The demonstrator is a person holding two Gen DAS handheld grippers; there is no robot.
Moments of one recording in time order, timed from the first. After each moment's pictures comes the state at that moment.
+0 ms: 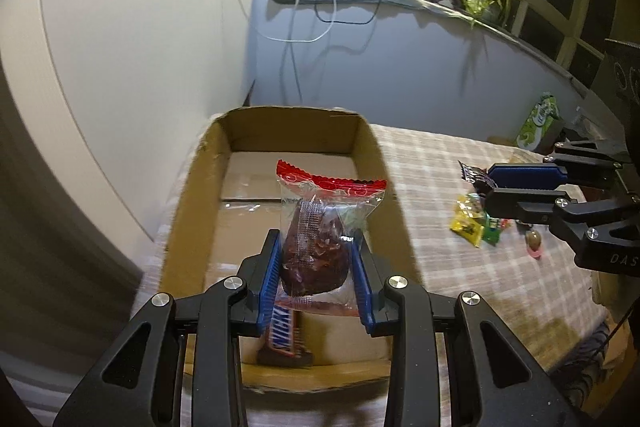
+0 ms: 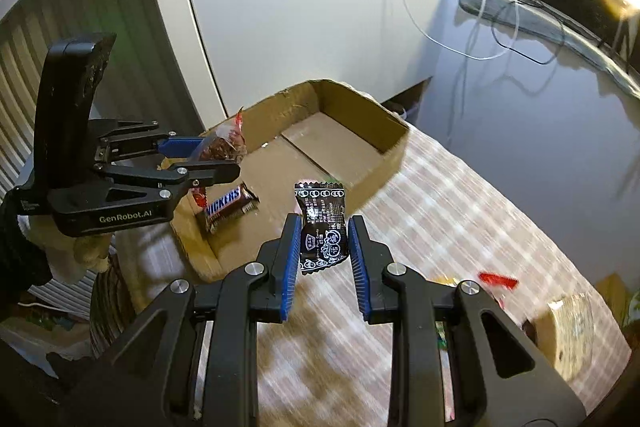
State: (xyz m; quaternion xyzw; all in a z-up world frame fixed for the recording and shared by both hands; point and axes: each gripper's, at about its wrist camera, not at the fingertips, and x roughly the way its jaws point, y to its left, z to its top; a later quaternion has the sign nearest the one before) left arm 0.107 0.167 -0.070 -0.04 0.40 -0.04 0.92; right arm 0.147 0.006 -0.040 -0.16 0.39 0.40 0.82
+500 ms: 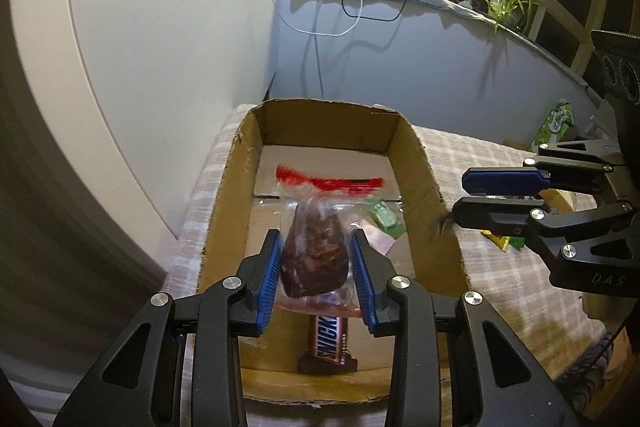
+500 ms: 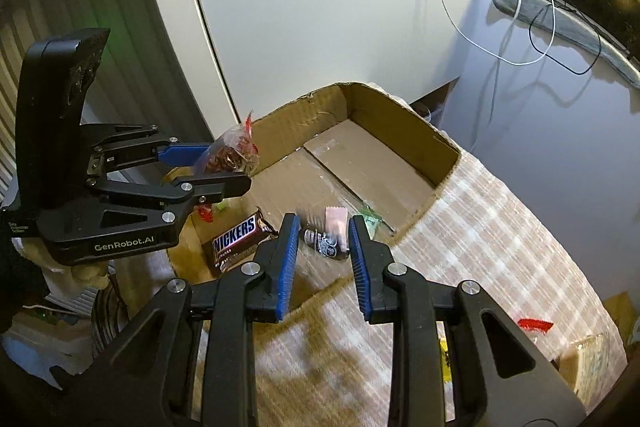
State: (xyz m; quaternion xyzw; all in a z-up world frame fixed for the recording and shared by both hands) left arm 0.115 0.194 -0.077 -0.05 0.41 -0.02 0.91; right arm 0.165 0.061 -0.057 -0.17 0.40 0.42 0.80
